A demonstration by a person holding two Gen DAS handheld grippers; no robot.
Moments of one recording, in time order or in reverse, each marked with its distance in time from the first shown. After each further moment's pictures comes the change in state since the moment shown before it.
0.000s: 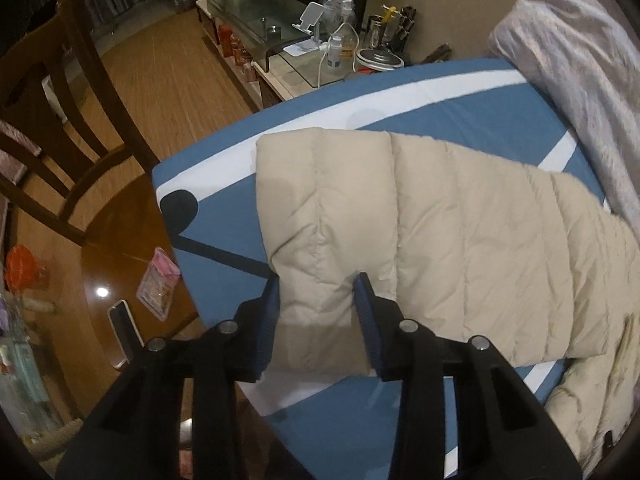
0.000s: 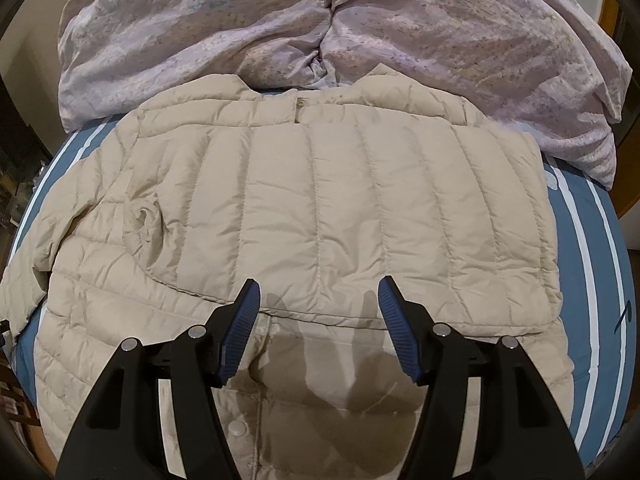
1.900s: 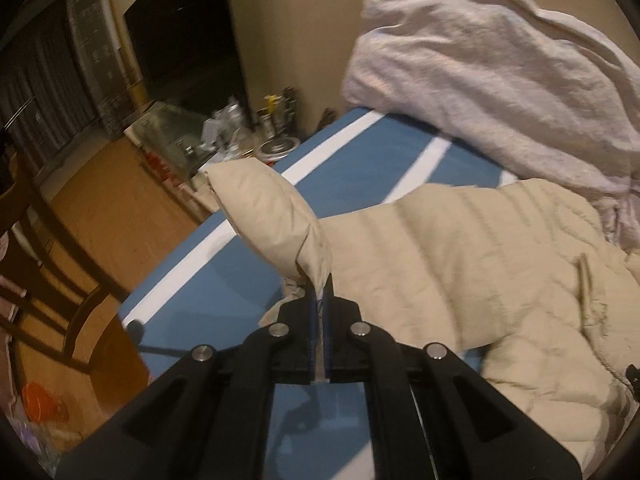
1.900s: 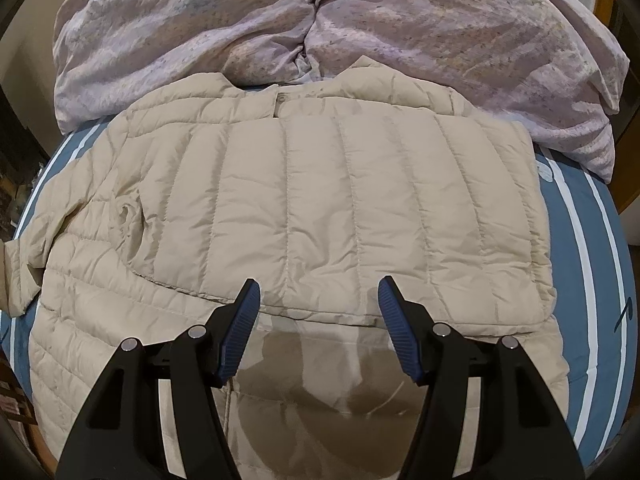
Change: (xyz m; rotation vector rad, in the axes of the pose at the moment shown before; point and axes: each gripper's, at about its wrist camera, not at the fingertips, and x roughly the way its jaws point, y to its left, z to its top) left arm -0.089 -0.123 -0.012 0.400 -0.309 -0.106; right arm 0.002 -0.018 -0.006 0.017 0.005 0.001
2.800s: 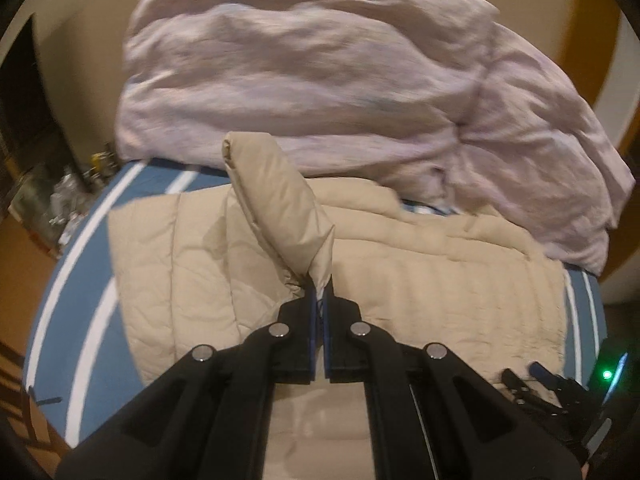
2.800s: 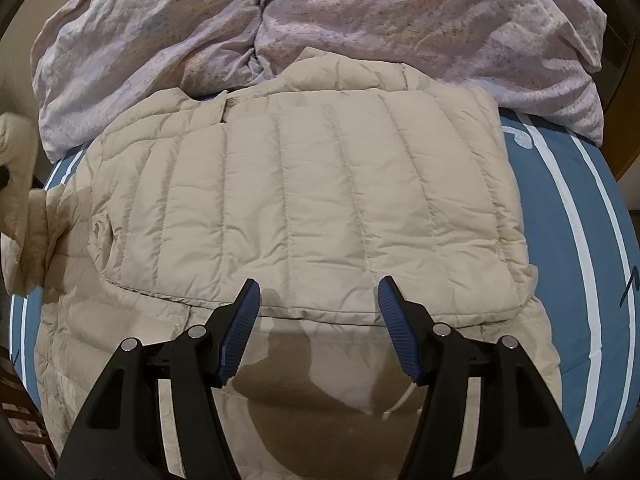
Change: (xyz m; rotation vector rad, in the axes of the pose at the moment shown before) left arm -0.047 -0.244 0.004 0.290 0.010 -0.407; right arm 0.002 -0.045 -0.005 0.112 0.015 0.018
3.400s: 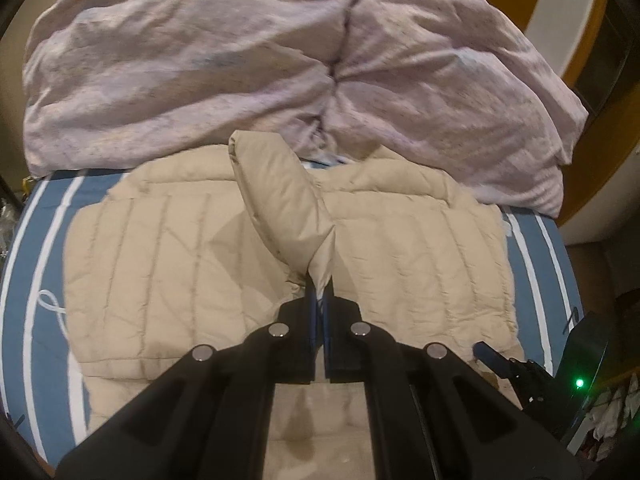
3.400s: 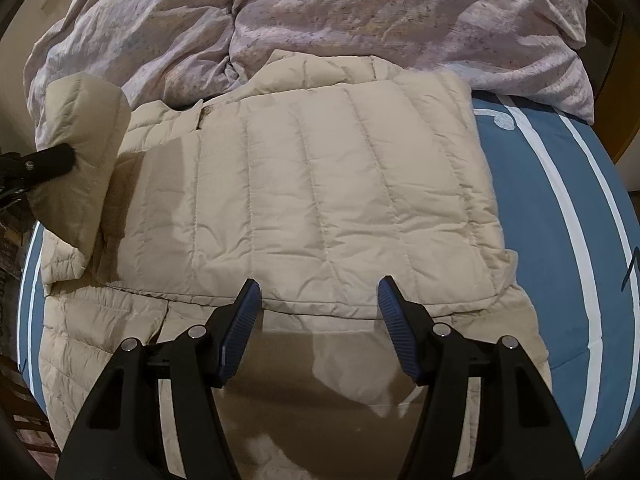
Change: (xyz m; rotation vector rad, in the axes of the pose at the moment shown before) left arm 0.035 -0.117 -0.015 0.148 0.112 -0.168; right arm -0.006 -0.026 -0.004 0.060 -0.002 0.021
